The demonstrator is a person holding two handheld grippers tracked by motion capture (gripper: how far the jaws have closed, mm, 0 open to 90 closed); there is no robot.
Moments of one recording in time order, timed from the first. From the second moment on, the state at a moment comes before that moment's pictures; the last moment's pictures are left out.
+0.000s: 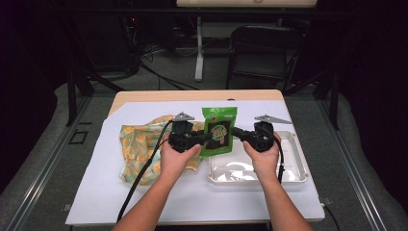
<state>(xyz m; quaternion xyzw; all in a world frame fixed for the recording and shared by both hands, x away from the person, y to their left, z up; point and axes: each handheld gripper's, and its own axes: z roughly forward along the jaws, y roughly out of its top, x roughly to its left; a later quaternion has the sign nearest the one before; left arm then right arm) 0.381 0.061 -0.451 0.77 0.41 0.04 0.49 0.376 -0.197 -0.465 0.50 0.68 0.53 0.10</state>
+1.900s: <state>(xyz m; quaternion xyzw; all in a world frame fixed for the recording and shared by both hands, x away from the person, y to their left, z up) 0.407 0.017 -0.506 0.81 0.40 0.04 0.43 0.382 -0.223 -0.514 0.55 0.68 0.47 0.15</state>
